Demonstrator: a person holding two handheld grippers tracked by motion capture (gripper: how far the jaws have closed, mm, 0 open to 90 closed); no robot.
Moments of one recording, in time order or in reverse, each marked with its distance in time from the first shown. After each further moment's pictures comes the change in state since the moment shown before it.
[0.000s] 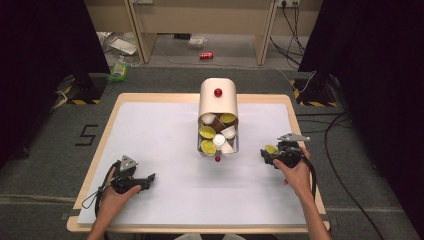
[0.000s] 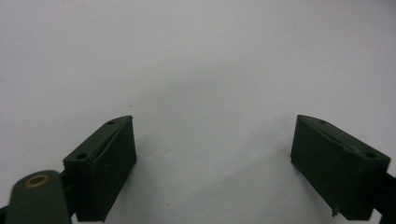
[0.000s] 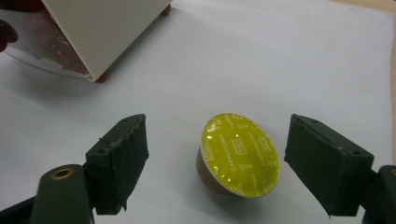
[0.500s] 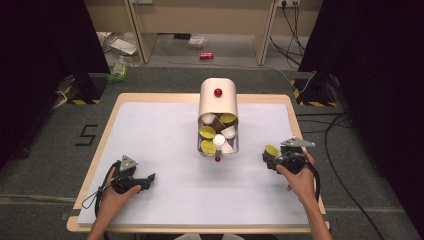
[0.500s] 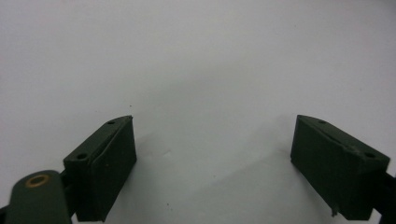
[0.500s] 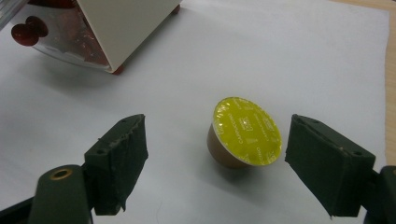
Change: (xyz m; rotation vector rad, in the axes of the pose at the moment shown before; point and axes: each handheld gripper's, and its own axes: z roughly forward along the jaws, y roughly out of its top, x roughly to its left) left arm 0.000 0.000 0.000 -0.001 -0.001 -0.002; right arm 0.005 -0.009 -0.019 -0.013 0.014 0.002
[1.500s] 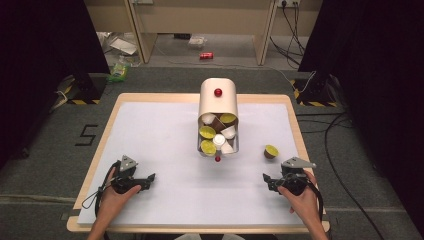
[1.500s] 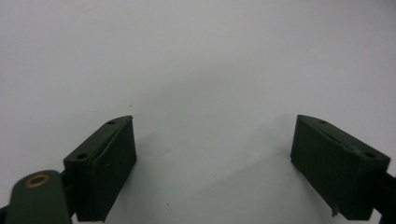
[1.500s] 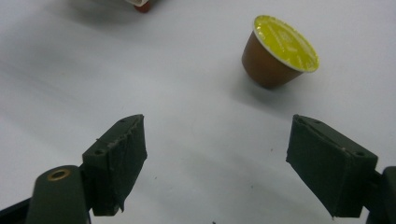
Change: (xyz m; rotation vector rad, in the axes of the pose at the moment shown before) left arm 0.000 0.000 0.000 0.001 0.002 0.002; right arm 0.019 -0.049 -0.019 0.048 0.024 -0.028
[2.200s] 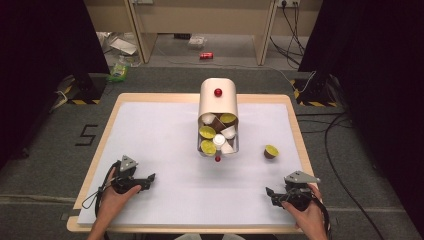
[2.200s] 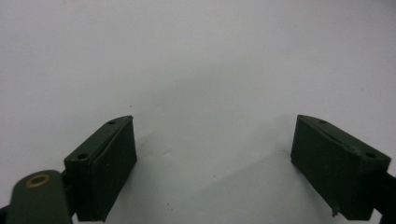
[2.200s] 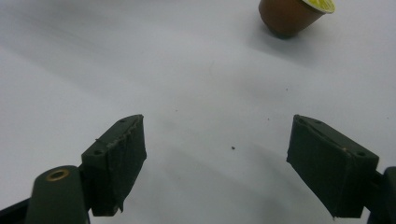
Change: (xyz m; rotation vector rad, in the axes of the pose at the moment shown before) left arm 0.000 0.000 0.000 0.000 0.002 0.000; right arm 0.010 -0.033 -0.020 0.024 0.011 -0.021
